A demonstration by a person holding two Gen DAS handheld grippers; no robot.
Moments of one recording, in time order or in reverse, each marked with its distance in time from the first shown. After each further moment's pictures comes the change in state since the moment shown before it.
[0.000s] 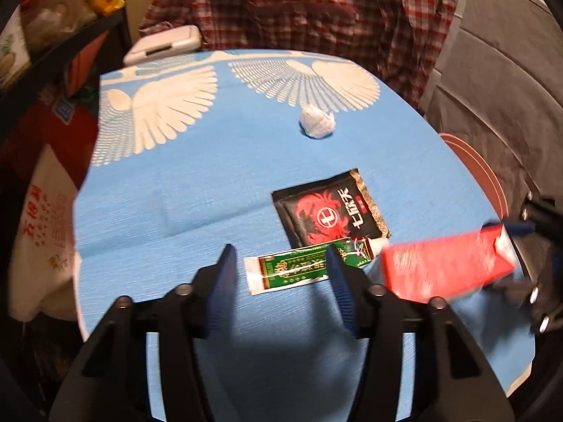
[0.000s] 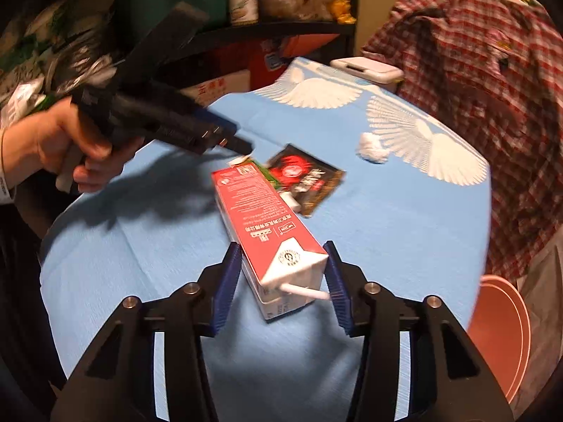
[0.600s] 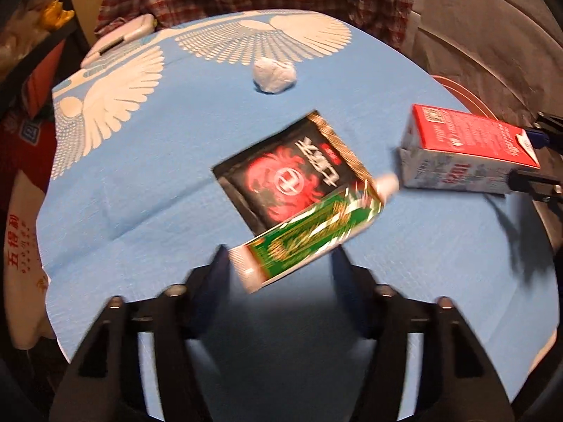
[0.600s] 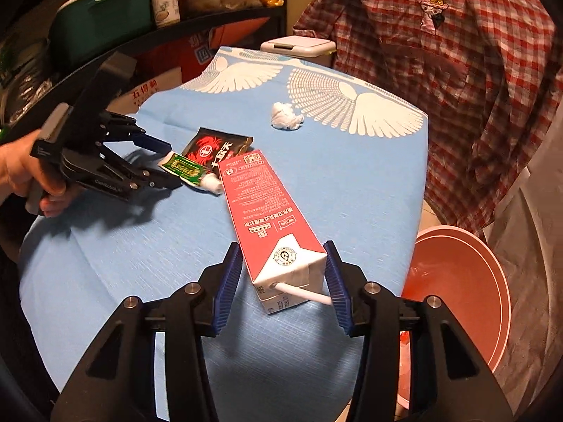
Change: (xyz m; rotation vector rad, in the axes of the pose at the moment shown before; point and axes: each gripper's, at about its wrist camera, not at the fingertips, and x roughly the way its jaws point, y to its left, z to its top) left arm 0.030 -0.034 -0.006 0.156 0.142 0.008; right arm -0.002 -0.043 -0.017 0.119 0.072 -0.130
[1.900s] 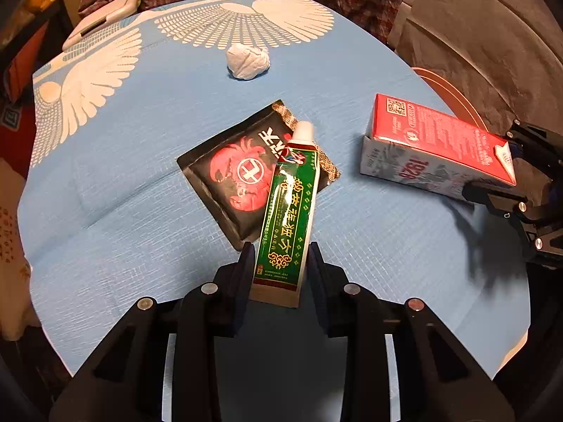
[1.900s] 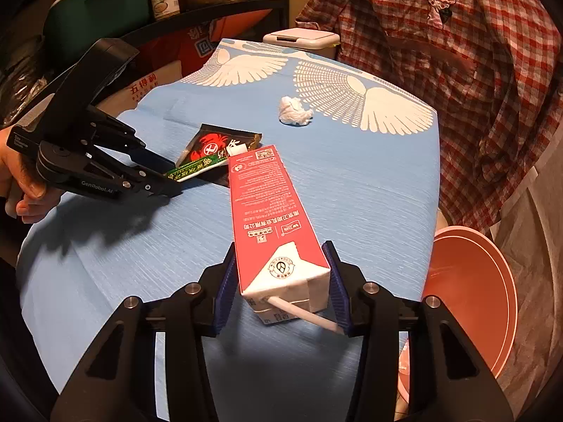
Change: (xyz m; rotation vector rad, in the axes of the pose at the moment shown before) left arm 0.000 -0.012 0.010 -0.025 0.076 -0.077; right arm 0.013 0.011 0.008 0.010 0.022 -0.002
